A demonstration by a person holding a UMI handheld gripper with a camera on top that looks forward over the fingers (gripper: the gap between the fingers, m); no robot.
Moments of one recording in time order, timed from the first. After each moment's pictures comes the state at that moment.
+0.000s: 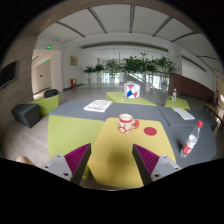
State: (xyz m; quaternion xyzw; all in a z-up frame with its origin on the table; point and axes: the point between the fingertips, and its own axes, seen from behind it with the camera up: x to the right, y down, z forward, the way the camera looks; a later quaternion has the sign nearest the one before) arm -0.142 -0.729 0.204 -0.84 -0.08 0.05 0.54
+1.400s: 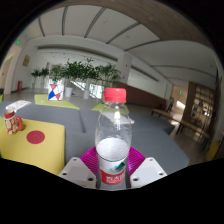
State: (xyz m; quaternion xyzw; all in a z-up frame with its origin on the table) arm 0.324 -0.551 0.118 -0.78 0.10 -0.22 0.58
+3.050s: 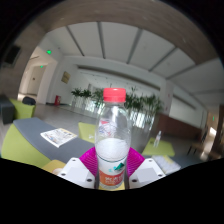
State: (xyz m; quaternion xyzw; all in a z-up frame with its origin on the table) arm 0.031 -0.396 0.288 -0.72 -0.11 -0.09 0.68
